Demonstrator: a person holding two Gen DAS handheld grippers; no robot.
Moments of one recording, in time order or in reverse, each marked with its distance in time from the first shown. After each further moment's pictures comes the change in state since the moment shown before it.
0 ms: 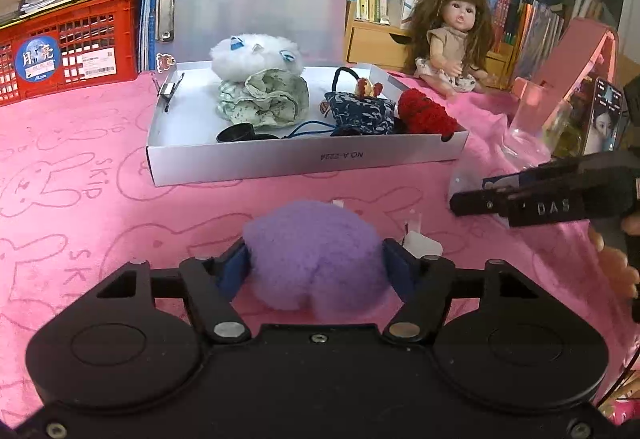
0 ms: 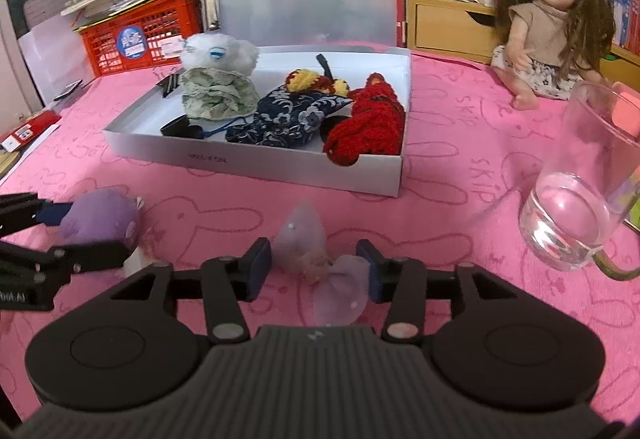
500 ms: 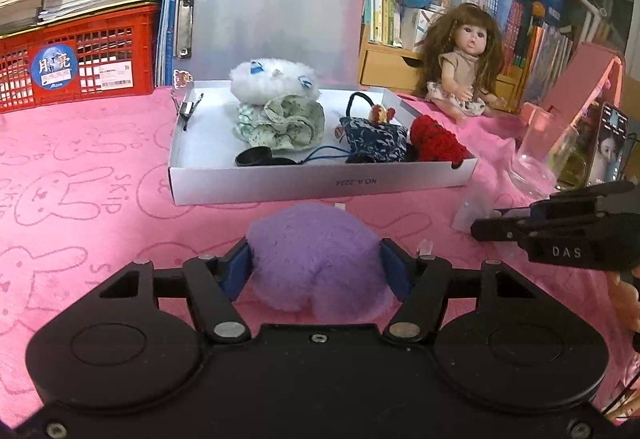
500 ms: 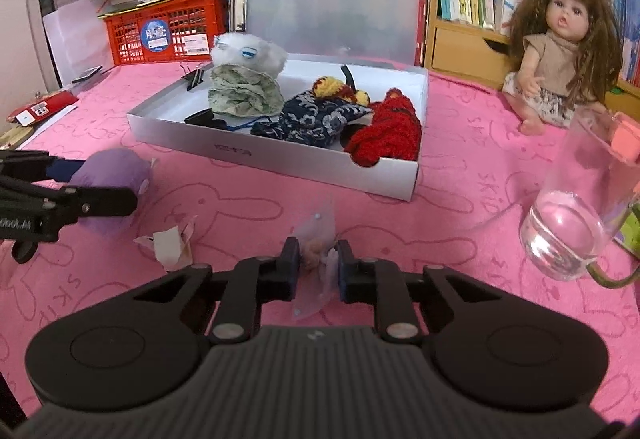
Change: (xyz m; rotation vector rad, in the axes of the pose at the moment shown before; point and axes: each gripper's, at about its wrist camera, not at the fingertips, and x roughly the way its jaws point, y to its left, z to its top) left arm -0.010 0.008 0.008 -0.034 -0.054 0.026; right arm -0.015 0.016 -0.010 -0.097 -0.052 -0.006
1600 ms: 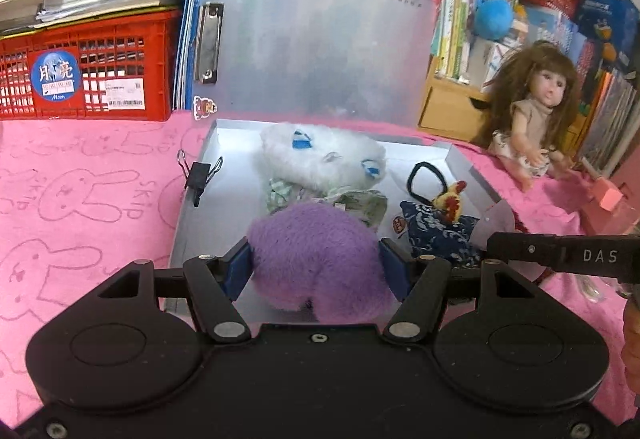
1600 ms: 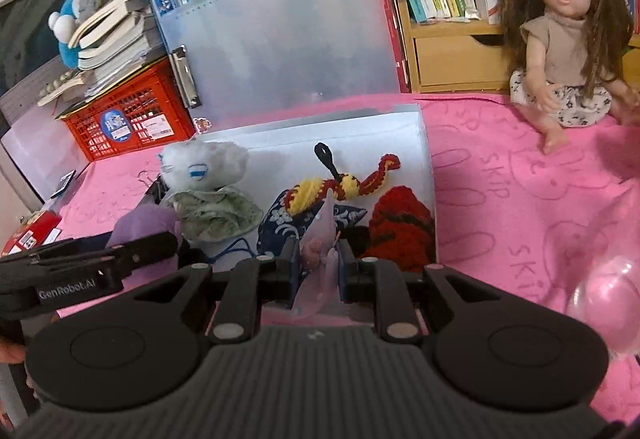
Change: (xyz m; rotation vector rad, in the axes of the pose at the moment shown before) left arm 0.093 0.029 0.086 -0.112 0.010 0.101; right arm 0.060 -0.035 0.085 0.292 -0.011 0.049
